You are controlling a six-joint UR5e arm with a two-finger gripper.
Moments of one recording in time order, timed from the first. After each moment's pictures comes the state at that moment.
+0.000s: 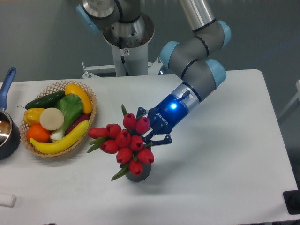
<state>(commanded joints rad) 2.68 -1.95 -1.92 -0.78 0.23 1.31</state>
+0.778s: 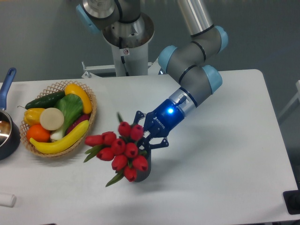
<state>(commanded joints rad) 2.68 -1.97 -1.93 -0.78 0.24 1.34</state>
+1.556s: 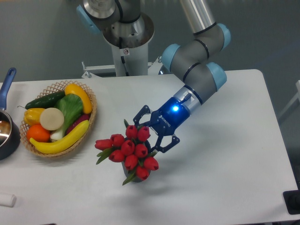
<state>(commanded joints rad) 2.73 -1.91 -1.92 -0.78 0.25 1.39</state>
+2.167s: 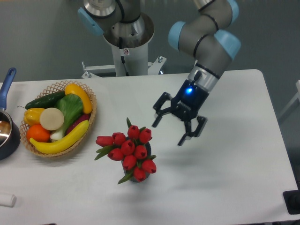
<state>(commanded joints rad) 2.82 -1.75 -1.88 -0.78 0.84 1.45</state>
